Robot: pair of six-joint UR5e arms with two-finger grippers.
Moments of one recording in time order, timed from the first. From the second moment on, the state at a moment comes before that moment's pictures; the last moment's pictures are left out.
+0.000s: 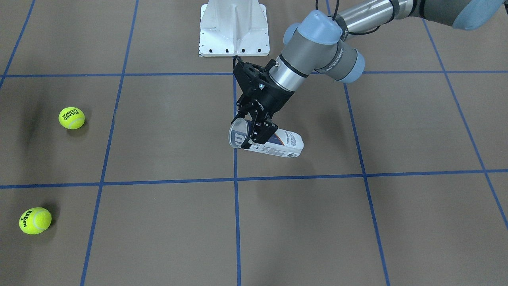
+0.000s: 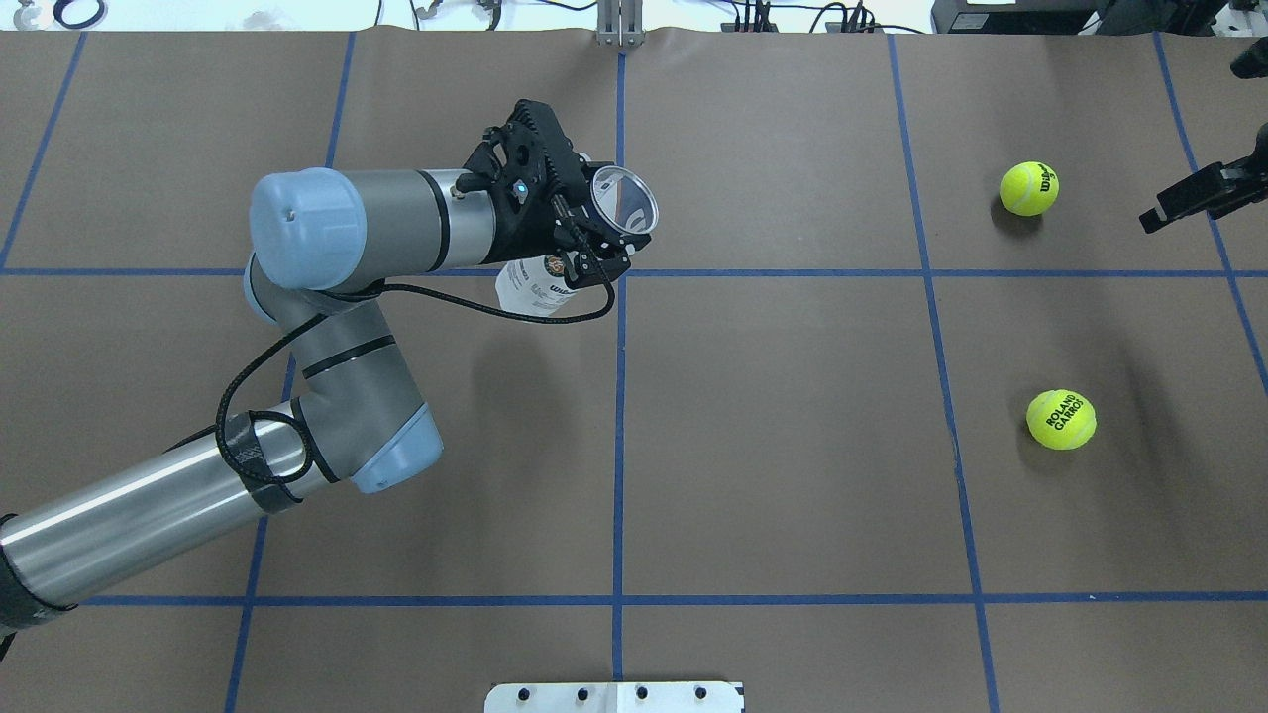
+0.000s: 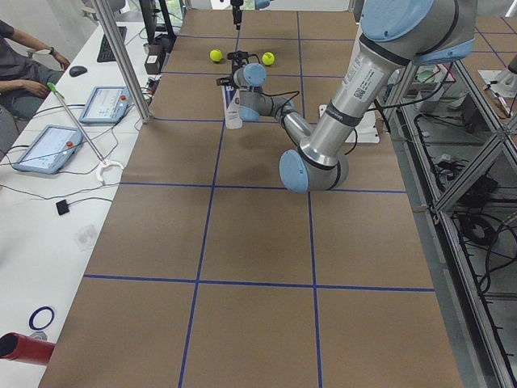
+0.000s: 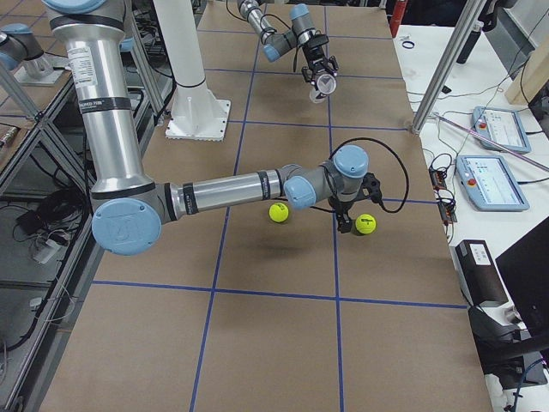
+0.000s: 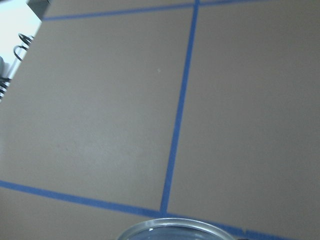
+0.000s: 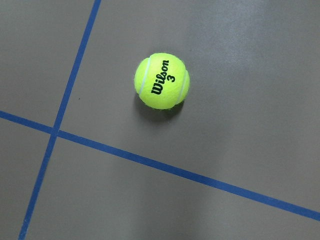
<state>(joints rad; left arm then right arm) -0.62 -2.26 -1.41 -2.81 -1.69 -0.25 1.29 -1.41 1.60 -1.32 2.41 0.26</state>
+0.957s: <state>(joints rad) -0.43 -2.26 -1.29 -3.32 -1.31 -0.35 1.13 -1.41 1.74 -1.32 2.34 0.57</state>
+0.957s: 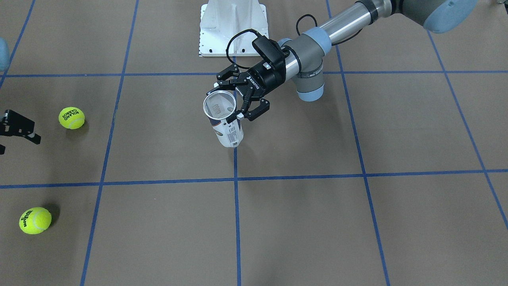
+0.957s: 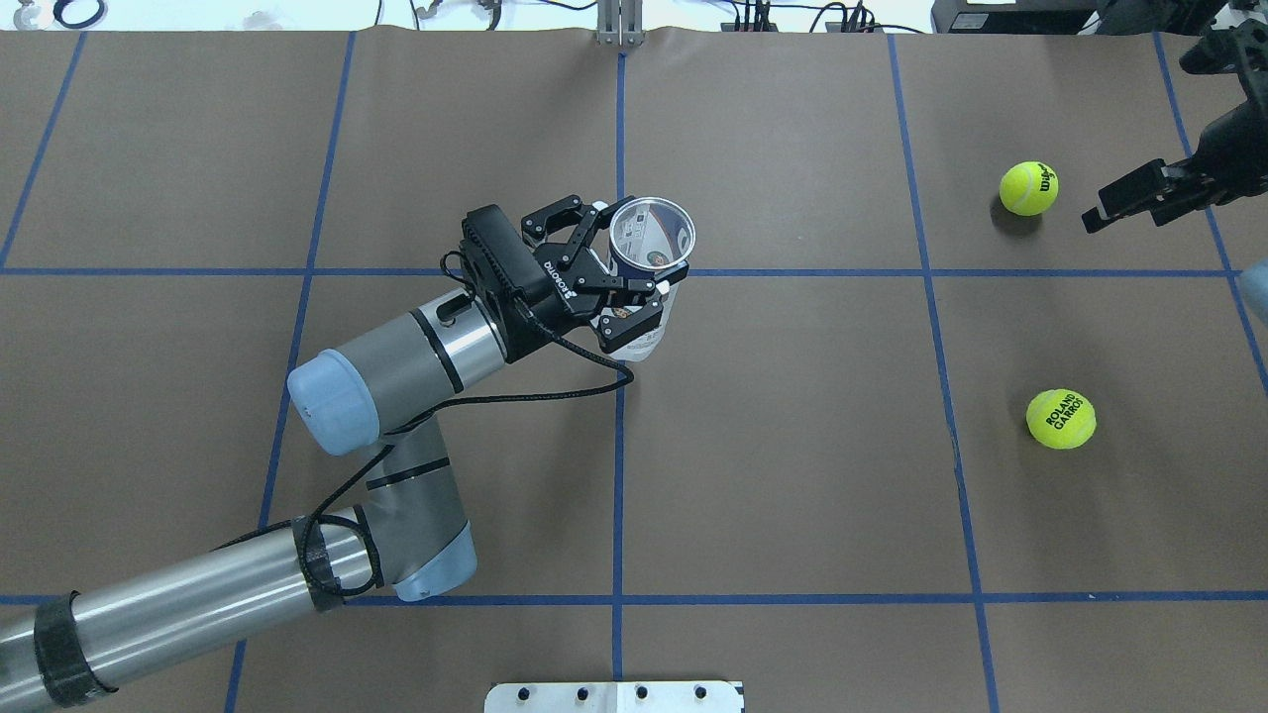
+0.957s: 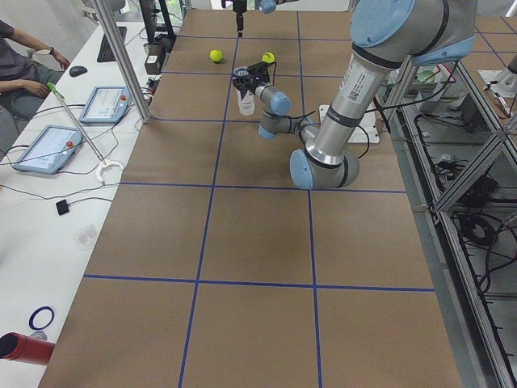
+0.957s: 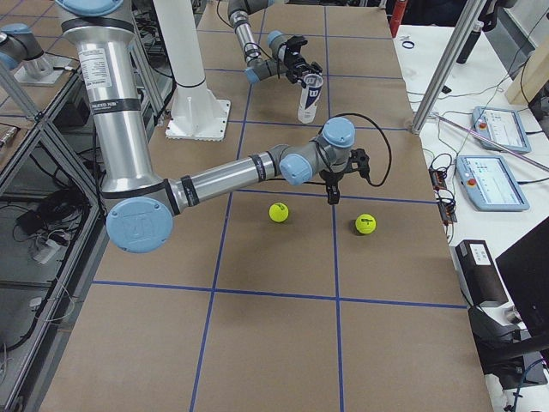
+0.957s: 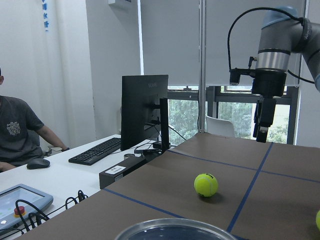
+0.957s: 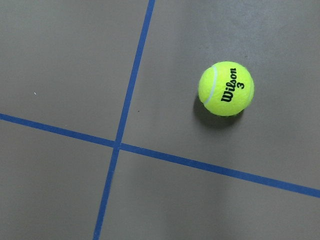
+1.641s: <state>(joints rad) -0.42 -2.27 -1.27 -3.33 -1.30 -0.35 0.92 -1.56 1.87 -1.32 2.18 0.66</state>
